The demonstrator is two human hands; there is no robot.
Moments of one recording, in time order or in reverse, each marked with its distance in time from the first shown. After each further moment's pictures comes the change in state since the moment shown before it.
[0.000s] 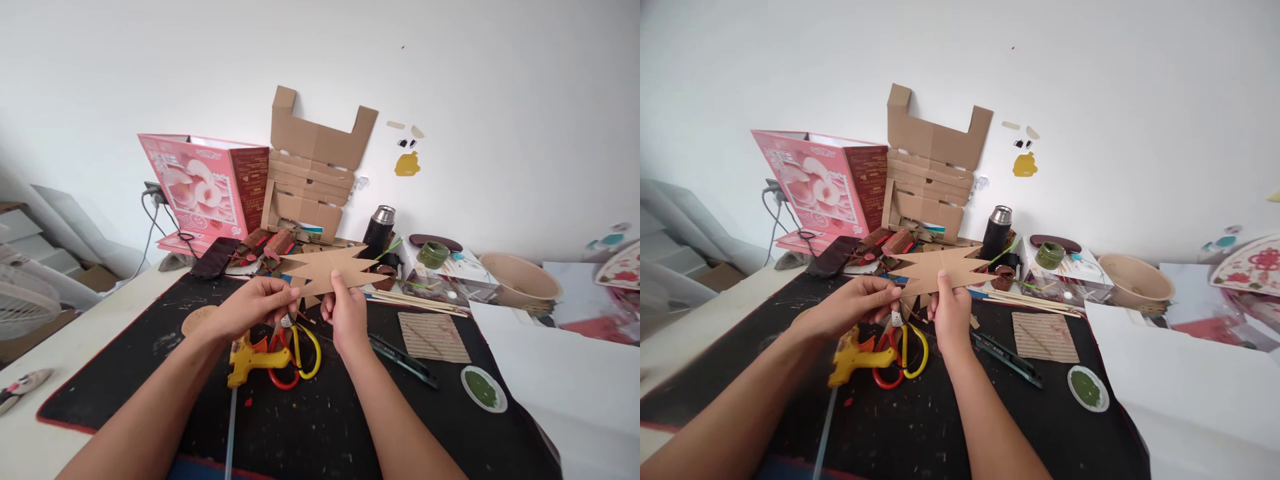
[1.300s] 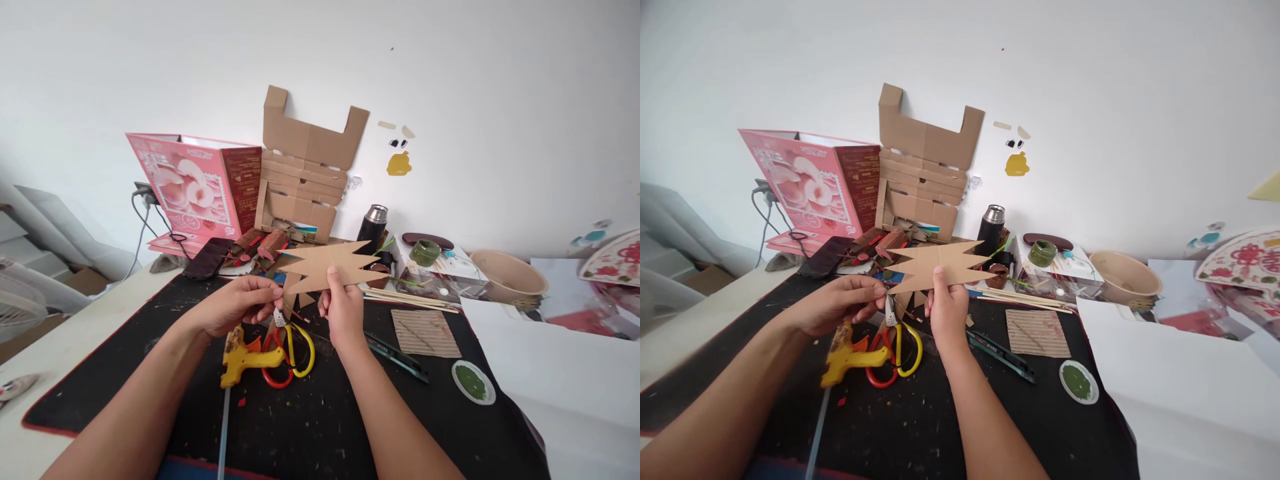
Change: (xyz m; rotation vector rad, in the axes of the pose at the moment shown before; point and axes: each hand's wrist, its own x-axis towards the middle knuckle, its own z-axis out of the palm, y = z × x) left_hand -0.001 -0.005 -0.017 -0.182 -0.072 -0.125; right_hand 0.003 -0.004 -0.003 -0.047 0.006 -0.065
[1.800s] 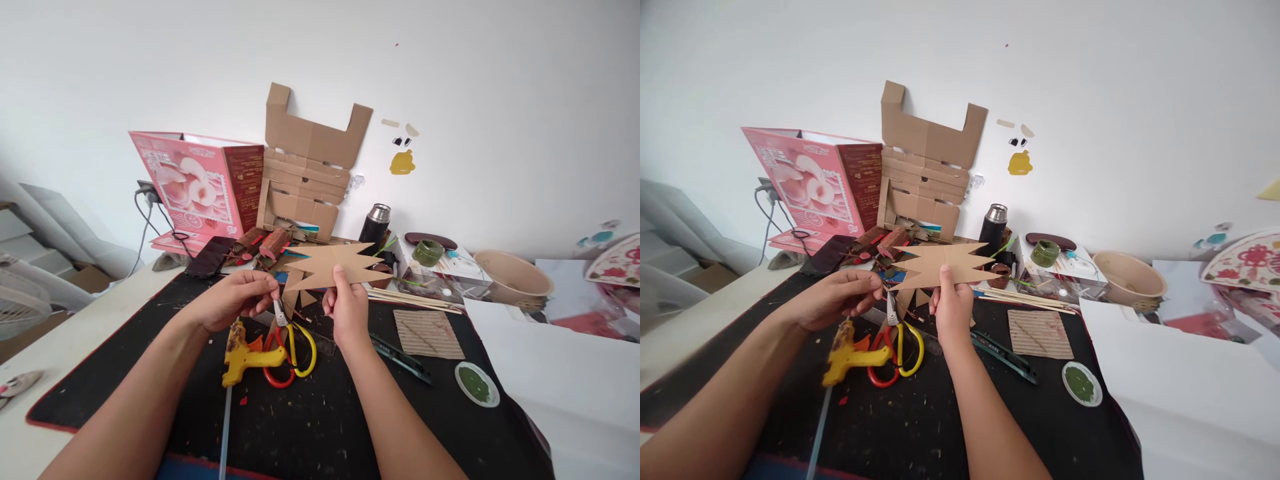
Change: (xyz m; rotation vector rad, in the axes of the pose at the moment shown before) left_hand -0.001 0.001 -0.008 -0.049 0.063 0.028; right_hand 0.004 0.000 -0.003 0.036 0.031 0.030
